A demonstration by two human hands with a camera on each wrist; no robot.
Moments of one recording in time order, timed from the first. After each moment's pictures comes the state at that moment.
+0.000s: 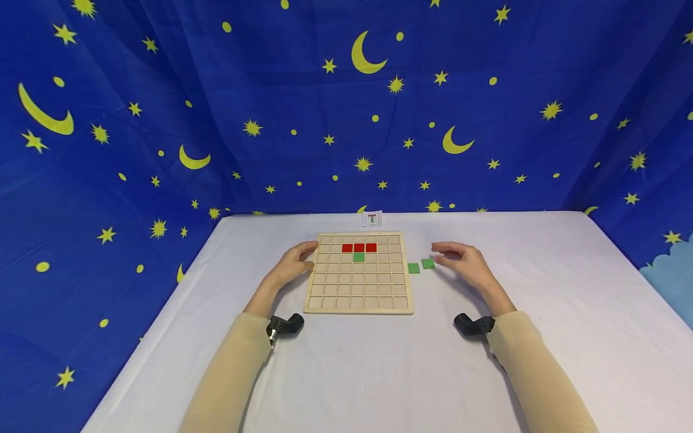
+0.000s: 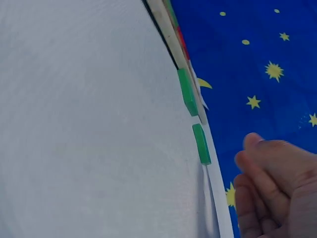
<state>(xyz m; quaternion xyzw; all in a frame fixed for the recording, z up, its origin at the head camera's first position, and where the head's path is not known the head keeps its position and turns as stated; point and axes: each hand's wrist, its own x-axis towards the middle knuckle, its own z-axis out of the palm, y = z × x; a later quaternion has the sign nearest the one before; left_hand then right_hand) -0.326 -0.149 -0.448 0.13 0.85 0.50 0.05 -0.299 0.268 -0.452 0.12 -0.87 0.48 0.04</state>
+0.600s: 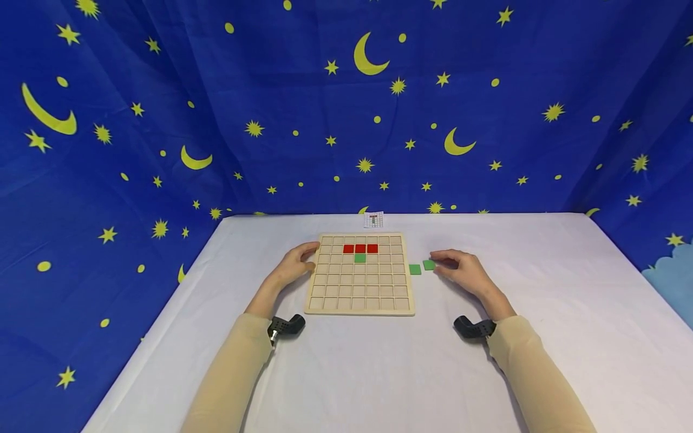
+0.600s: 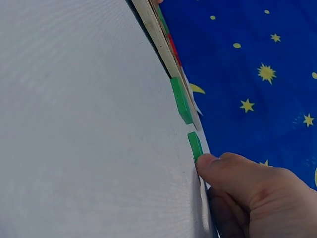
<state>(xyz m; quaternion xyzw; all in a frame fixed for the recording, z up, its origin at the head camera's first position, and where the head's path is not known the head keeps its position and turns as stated) -0.323 -0.148 -0.446 0.13 0.86 0.49 0.05 -0.300 0.267 -0.466 0.17 -0.89 0.41 0.04</state>
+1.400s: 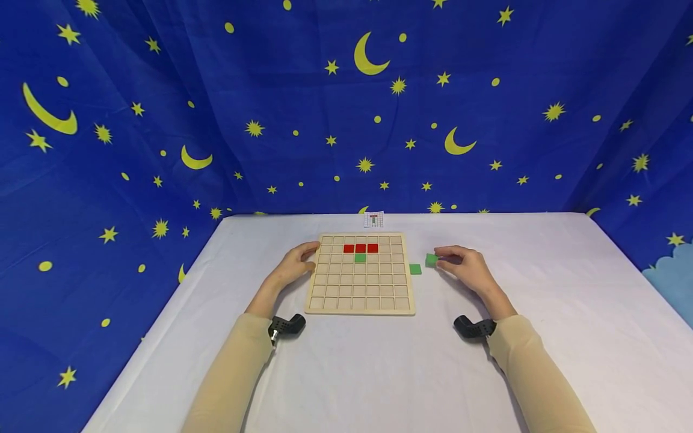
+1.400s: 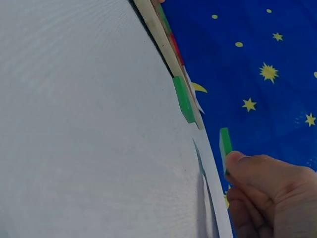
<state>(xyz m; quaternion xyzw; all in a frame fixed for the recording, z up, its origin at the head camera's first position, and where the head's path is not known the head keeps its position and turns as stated) -0.323 -0.148 -0.448 0.12 0.86 0.50 0.05 -0.300 0.267 -0.461 0.13 -0.89 0.42 0.08</state>
